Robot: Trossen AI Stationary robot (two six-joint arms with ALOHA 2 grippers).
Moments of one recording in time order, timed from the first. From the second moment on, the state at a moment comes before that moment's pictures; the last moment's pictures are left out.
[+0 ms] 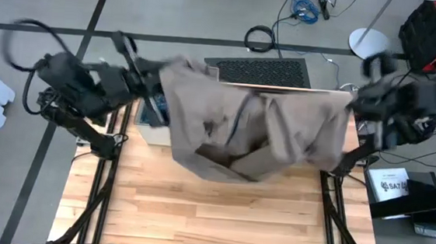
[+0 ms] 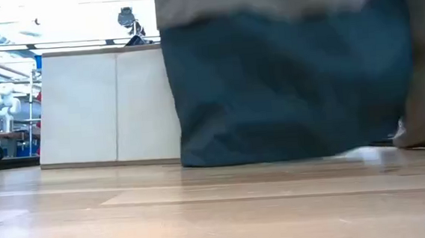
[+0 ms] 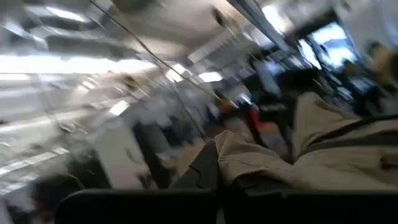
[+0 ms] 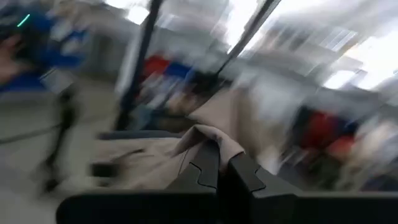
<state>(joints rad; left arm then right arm) -0.34 1.46 2.09 -0.13 -0.63 0.77 0.42 1.12 1.99 -0.66 0.27 -0.34</state>
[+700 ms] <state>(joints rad) -0.81 1.50 1.80 -0.76 -0.61 -0.13 1.03 1.31 1.11 0.29 0.53 0.15</state>
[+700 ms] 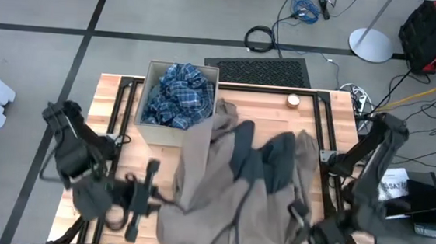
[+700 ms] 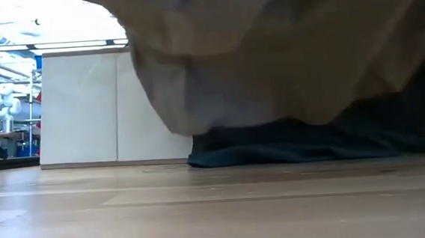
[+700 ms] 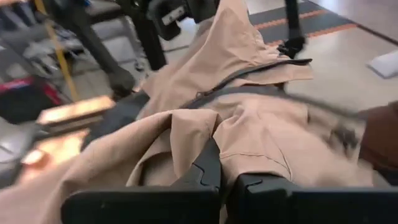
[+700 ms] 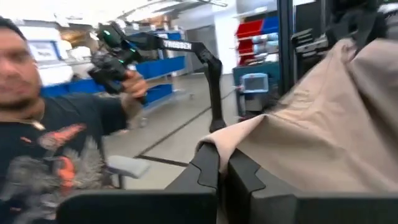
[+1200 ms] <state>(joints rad) -0.60 1.57 1.65 -0.64 -0.76 -0.13 1.02 1.23 1.15 -0.37 1.18 0.58</state>
